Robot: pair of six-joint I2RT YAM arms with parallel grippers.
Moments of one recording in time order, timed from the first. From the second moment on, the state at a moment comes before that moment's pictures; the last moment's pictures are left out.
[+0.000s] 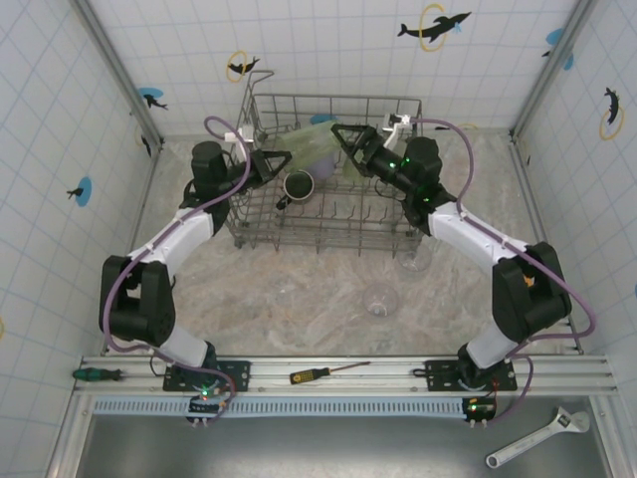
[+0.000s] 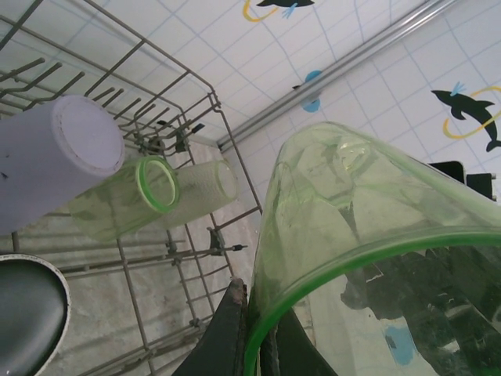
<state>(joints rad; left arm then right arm) -0.23 1.56 1.05 0.37 0.79 -0.84 0.49 1.60 1.13 0.58 -0.43 1.18</state>
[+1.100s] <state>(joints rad) -0.31 1.62 1.07 0.46 0.78 -0.84 0.51 1.74 1.13 0.74 -0.27 1.45</state>
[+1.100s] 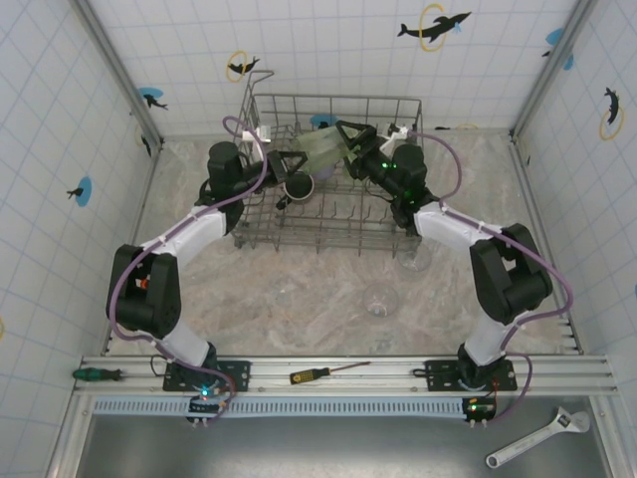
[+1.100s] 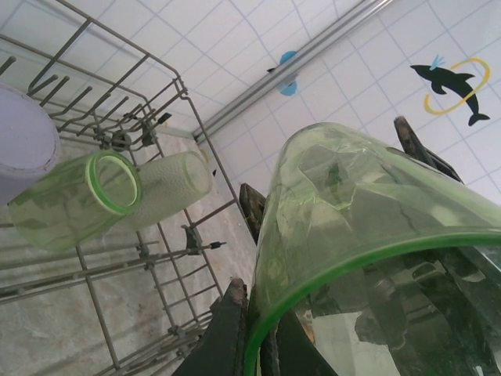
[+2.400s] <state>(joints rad) -0.31 1.45 1.04 0.19 0.55 -0.70 0.53 1.57 1.19 0.35 0.00 0.74</state>
